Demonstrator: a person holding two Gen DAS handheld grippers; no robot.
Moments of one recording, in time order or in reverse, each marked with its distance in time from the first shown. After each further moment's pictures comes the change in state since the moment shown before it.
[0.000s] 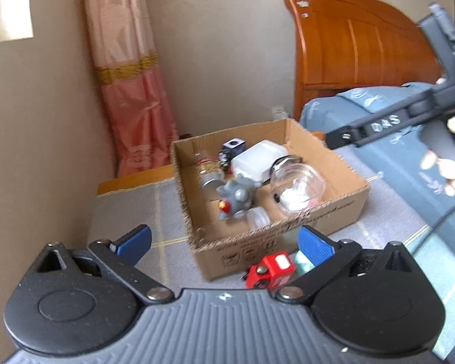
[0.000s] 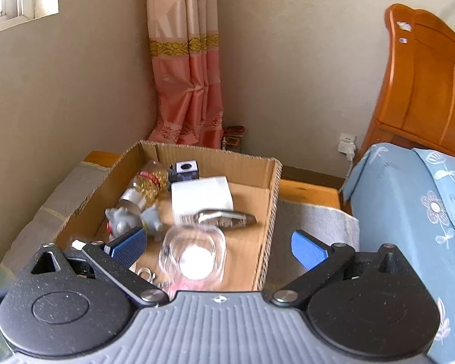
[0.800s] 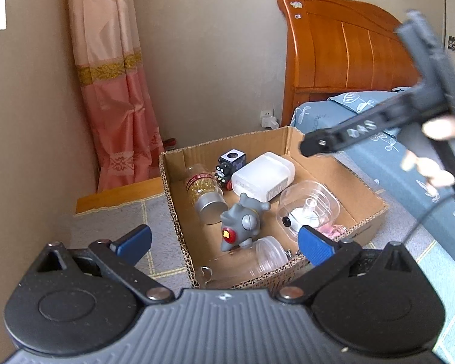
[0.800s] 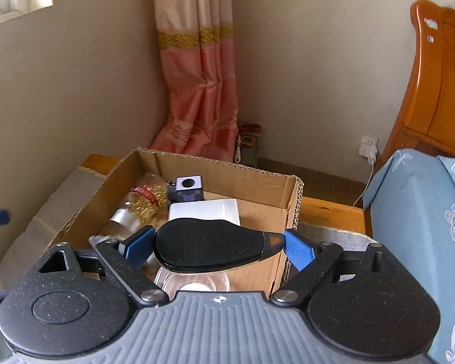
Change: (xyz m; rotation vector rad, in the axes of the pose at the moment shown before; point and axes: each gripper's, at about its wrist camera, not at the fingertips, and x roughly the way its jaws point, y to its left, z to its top) left arm 0.056 0.028 0.024 0.004 -0.014 -0.108; right arm 0.071 -0.007 0.042 -0.021 0.037 0.074
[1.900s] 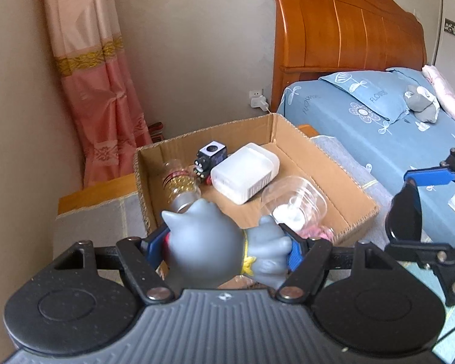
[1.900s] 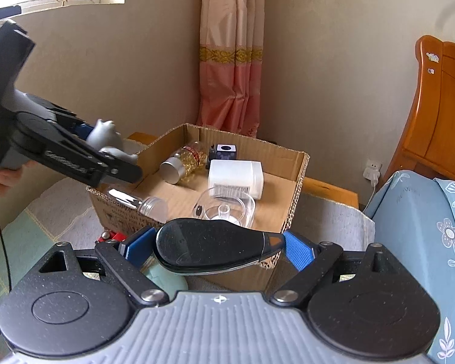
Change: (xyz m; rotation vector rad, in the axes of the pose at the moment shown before) left arm 0.031 -0.018 0.030 0.026 0.103 -0.034; right arm -0.094 0.028 -0.106 -0.136 -0.128 0.043
